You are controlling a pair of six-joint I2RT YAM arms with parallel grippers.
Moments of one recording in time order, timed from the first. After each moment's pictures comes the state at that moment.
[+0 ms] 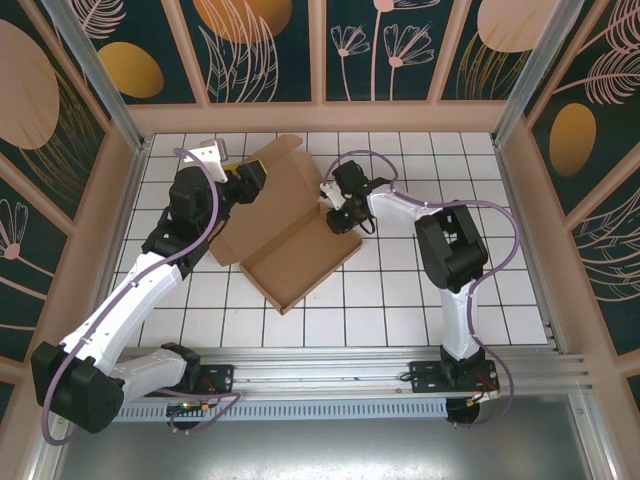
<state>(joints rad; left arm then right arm) -0.42 1.13 0.99 -0.04 -0.02 -0.53 0.56 2.06 1.49 -0.57 -0.12 -0.11</state>
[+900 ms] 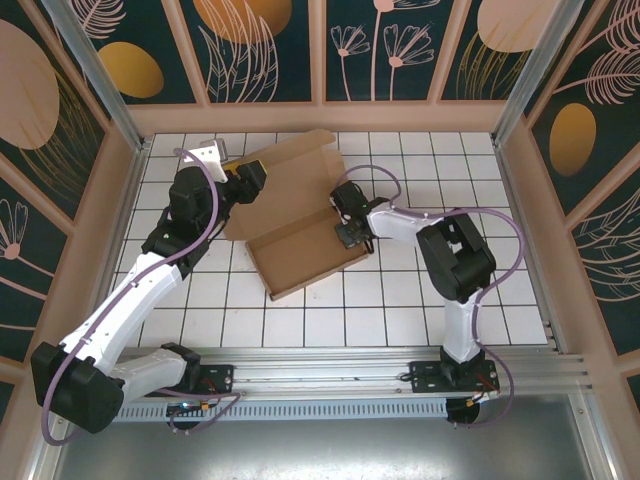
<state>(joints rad) -0.42 1.13 0.99 -0.04 -0.02 -0.53 0.61 1.95 1.25 -0.47 0.19 0.10</state>
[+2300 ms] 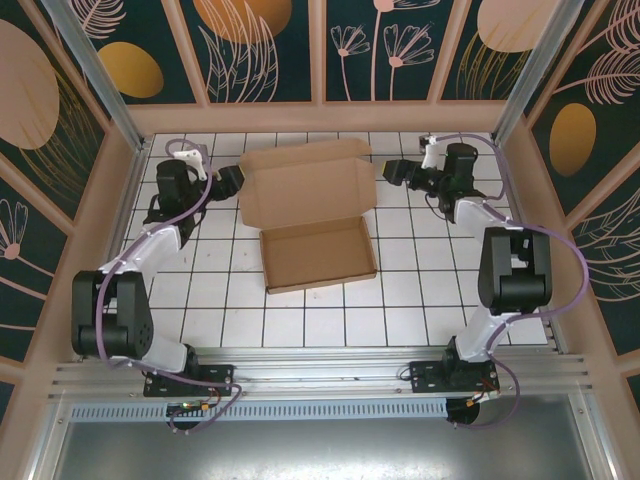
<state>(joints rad) -0.04 1.50 0.91 0.21 0.39 -0.40 0.04 1.74 1.09 0.23 -0.74 0.33</state>
